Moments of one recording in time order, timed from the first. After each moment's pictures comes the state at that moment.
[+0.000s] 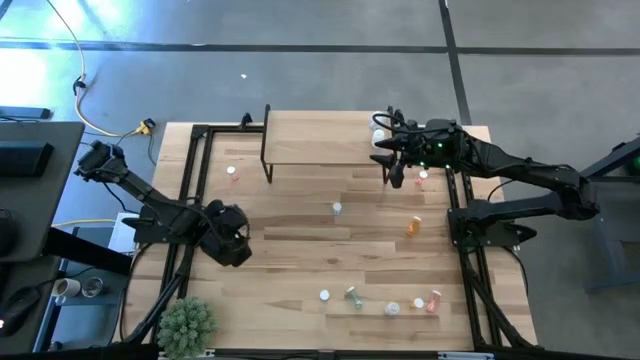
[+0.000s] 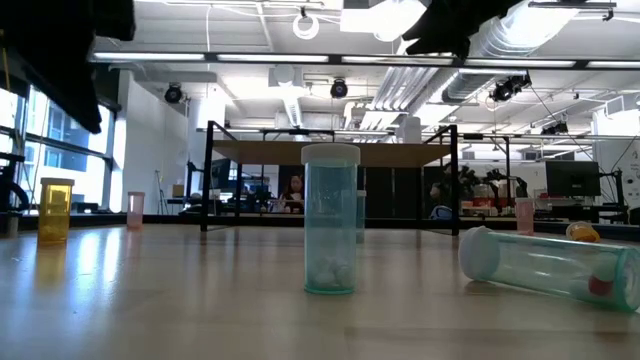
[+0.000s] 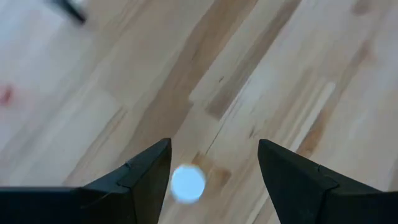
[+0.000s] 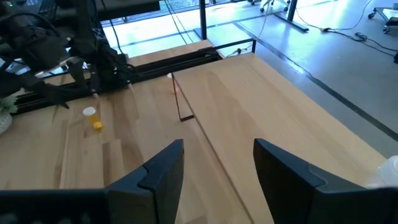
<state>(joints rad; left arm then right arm) -0.45 1.14 0.80 -1.01 -0.47 -1.15 -0.33 1.01 0.97 -0.33 0.00 0.06</state>
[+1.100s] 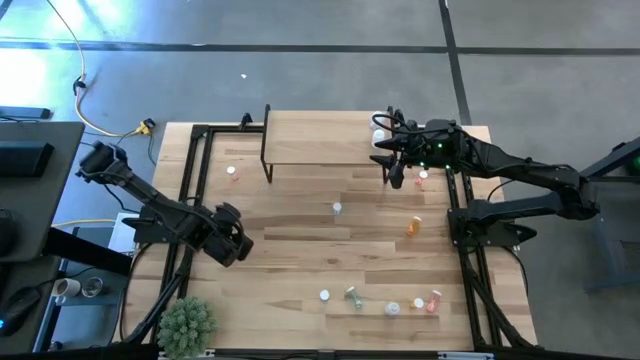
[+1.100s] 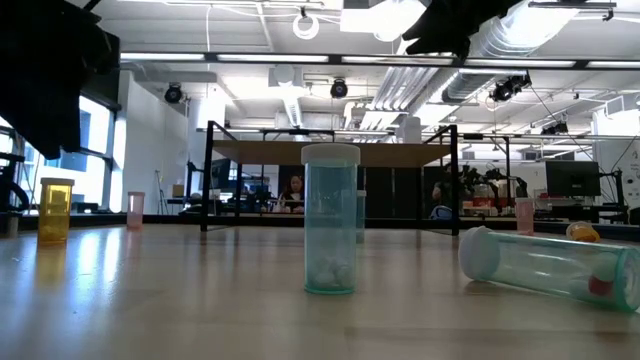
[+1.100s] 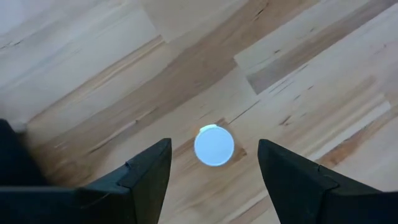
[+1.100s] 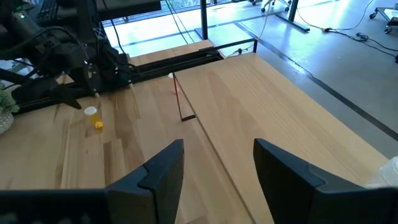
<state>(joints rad) -0.44 1.18 0.76 -1.06 -0.37 -1.54 -0.32 1.01 0.97 -0.33 0.00 0.06</state>
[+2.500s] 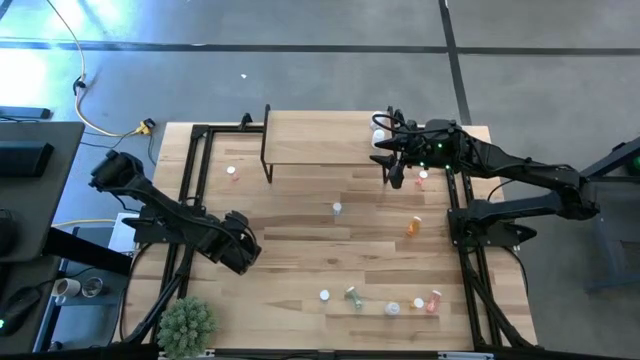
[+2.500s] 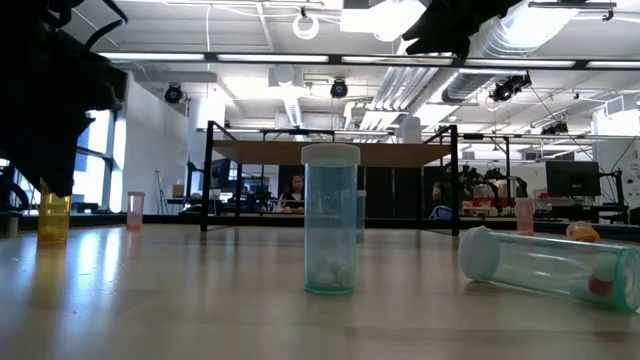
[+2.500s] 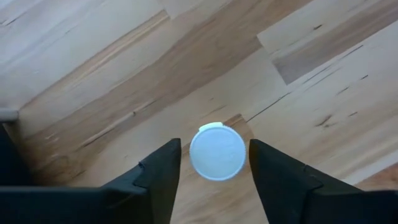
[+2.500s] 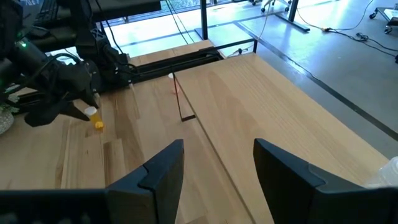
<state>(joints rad) -0.44 1.40 0.76 -1.00 -0.34 -1.57 -0.32 1.01 0.97 -0.33 0.00 0.06</state>
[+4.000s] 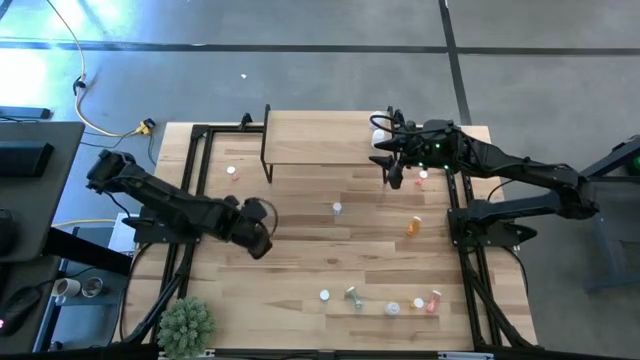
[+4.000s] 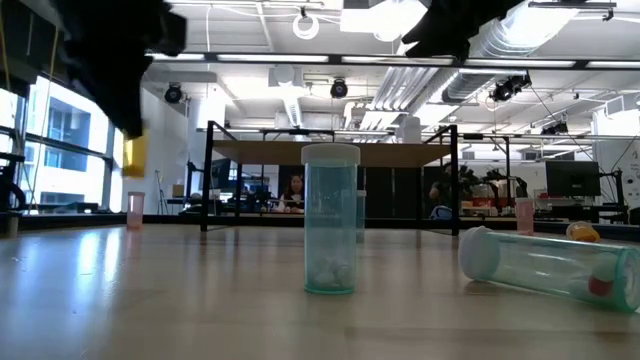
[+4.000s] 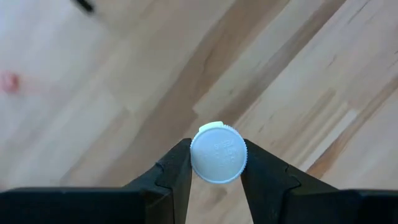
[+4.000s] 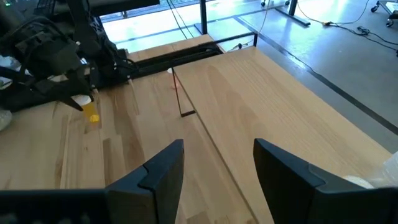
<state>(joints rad) -0.23 1.35 0.98 -1.04 -0.36 -1.03 -0.32 1.02 0.97 -0.34 0.00 0.07</state>
